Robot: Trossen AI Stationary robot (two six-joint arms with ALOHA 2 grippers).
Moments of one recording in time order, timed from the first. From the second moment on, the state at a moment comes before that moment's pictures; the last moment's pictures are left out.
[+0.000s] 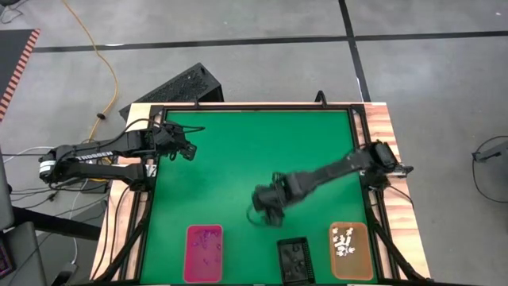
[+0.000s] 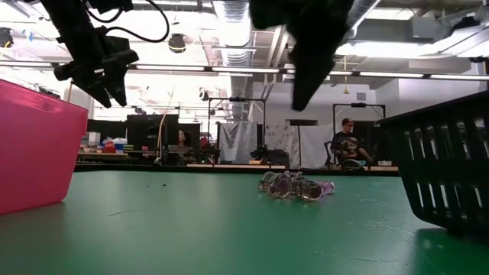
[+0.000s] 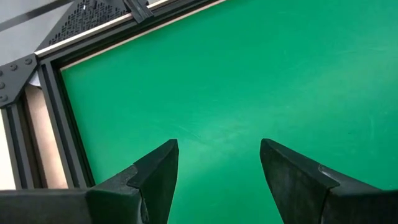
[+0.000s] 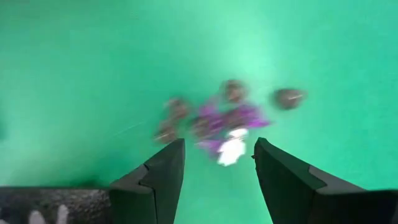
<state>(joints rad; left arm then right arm) 0.28 0.86 0.73 -0.84 -0.50 -0.66 0.29 1.87 1.58 -0.95 0.13 0.46</state>
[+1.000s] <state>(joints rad) 0.28 0.86 0.73 -0.84 -0.51 -0.64 0.05 2.00 1.42 -0.74 -0.02 0.35</state>
